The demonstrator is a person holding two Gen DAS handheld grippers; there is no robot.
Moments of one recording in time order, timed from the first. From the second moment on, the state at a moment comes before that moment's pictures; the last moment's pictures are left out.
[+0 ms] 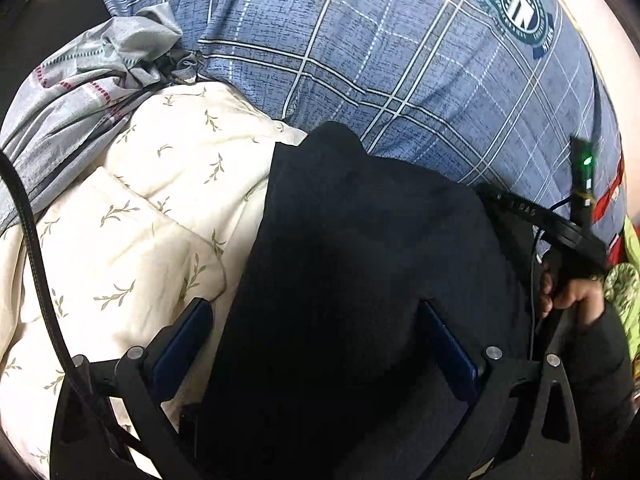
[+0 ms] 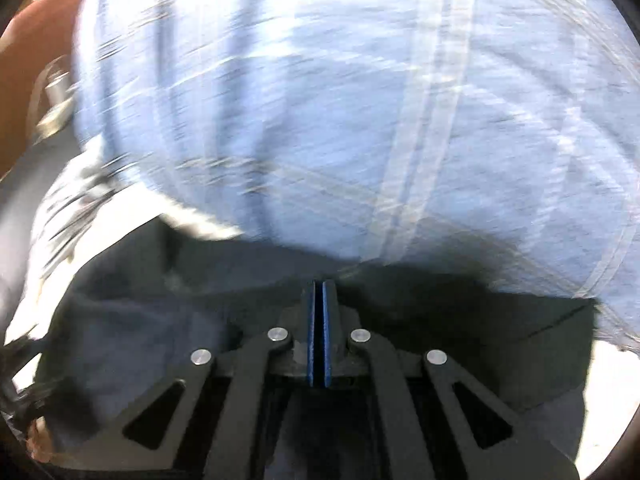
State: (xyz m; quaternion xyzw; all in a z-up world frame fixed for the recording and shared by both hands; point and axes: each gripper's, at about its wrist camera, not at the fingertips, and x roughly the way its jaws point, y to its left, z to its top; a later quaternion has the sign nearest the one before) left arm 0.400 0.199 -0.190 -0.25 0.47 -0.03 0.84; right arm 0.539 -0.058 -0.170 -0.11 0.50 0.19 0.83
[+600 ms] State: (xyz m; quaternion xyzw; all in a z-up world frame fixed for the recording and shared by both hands) left arm 0.546 0.142 -0.164 0.01 0.53 -0.01 0.84; right arm 0.495 -0.171 -0.159 0.00 0.56 0.11 0.82
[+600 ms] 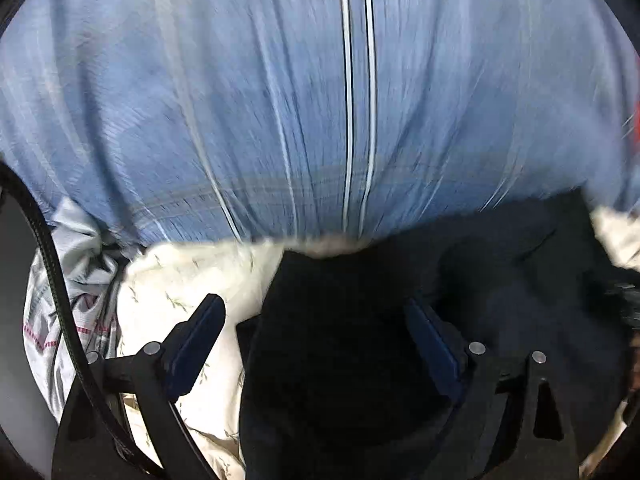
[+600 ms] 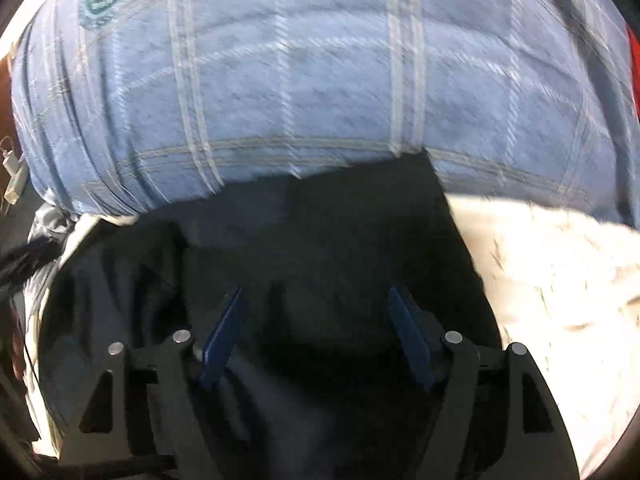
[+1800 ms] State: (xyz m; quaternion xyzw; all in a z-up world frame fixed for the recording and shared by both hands) left arm 0.451 0.224 -0.129 -0.19 0.46 0.05 0.86; right arm 0.462 -0.198 -0.142 0.05 0.50 0.10 0.86
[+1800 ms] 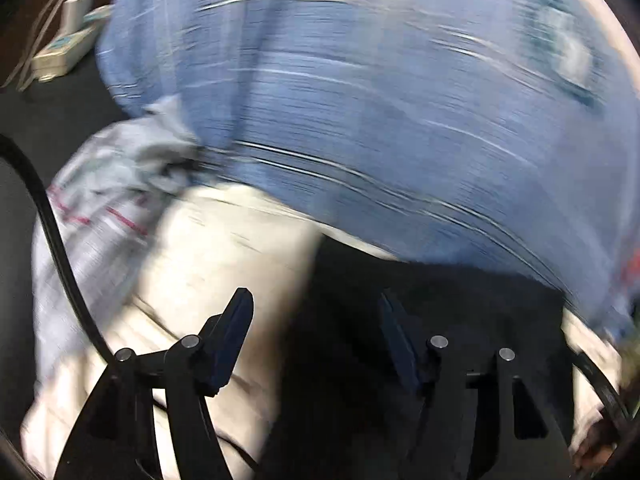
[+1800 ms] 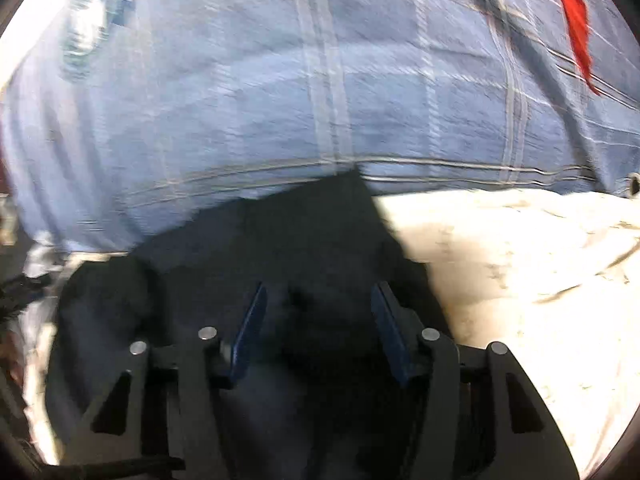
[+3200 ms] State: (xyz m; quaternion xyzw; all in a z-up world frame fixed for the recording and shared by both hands) left arm 0.424 0.164 -0.169 -0.14 0.53 0.03 0.83; right arm 0.540 -0.163 -0.187 -0.06 0.57 0.06 0.82
